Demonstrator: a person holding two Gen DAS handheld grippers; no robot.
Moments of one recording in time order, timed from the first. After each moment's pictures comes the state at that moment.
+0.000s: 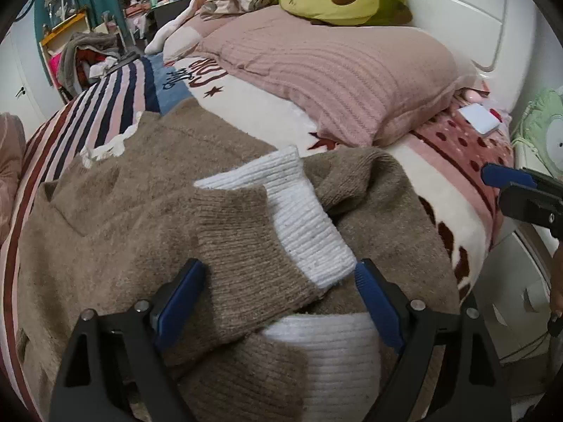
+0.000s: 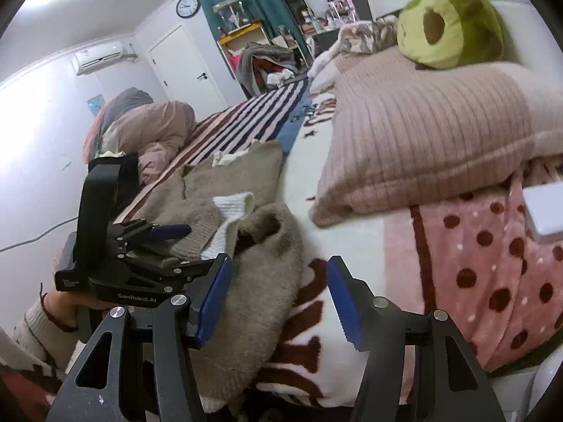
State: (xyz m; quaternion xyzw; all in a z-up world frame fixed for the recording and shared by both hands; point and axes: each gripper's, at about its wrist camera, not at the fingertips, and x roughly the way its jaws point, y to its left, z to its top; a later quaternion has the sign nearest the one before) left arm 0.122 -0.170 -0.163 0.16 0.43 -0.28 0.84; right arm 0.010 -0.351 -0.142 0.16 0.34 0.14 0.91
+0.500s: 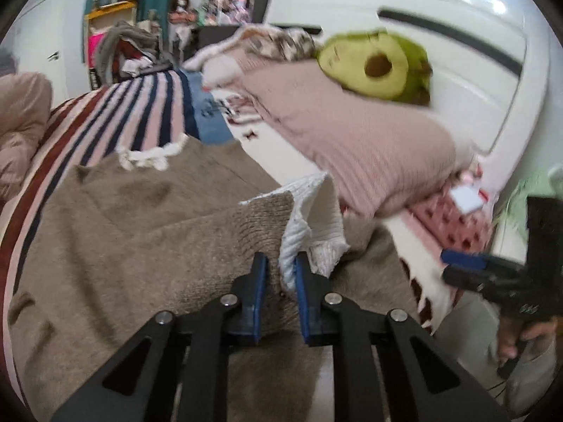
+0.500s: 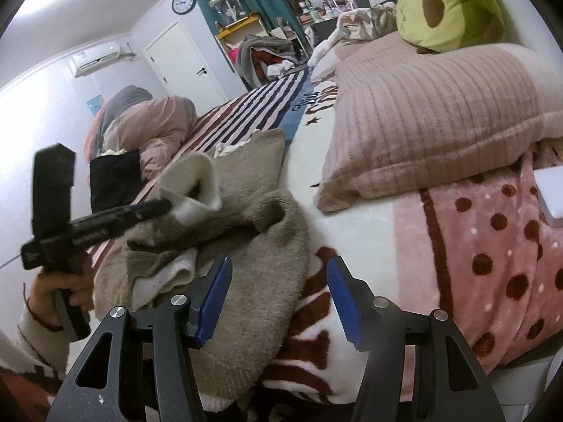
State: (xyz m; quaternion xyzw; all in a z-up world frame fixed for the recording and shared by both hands) left arm 0.111 -0.107 -0.105 0.03 0.37 -0.27 0.89; right arm 0.012 -0.341 -0.140 0.17 0.36 0.15 0.91
